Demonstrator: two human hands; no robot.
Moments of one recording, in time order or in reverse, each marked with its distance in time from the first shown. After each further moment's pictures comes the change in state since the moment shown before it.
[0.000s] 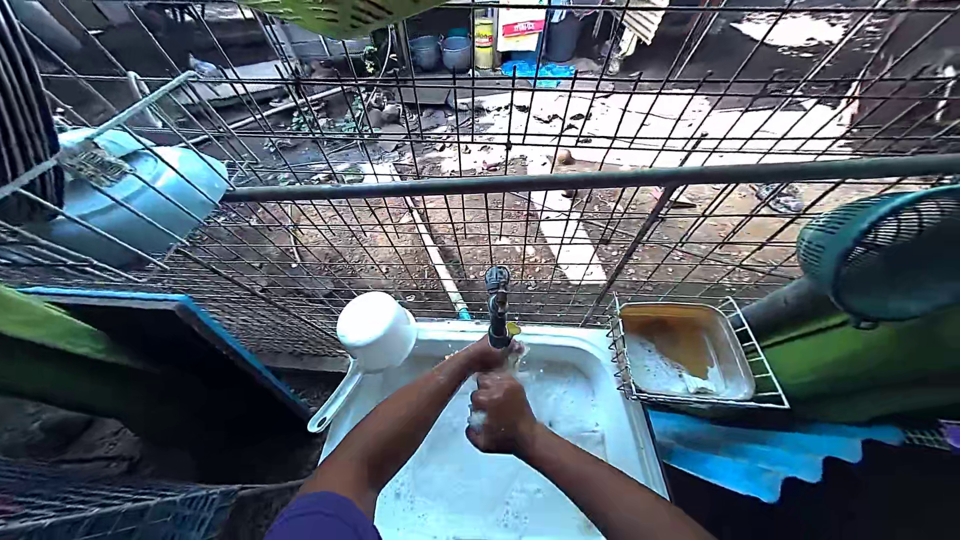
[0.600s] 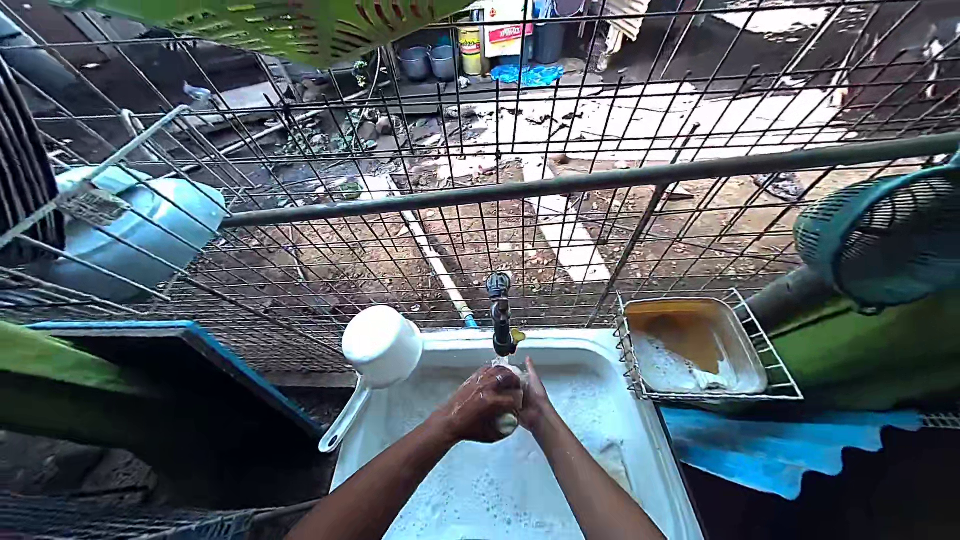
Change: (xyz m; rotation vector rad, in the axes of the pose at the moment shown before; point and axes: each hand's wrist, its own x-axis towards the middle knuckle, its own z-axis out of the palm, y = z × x) left_hand -0.062 -0.040 0.013 0.654 0.199 0.979; right_hand -0.005 0.064 0.057 1.839 0.371 1.438
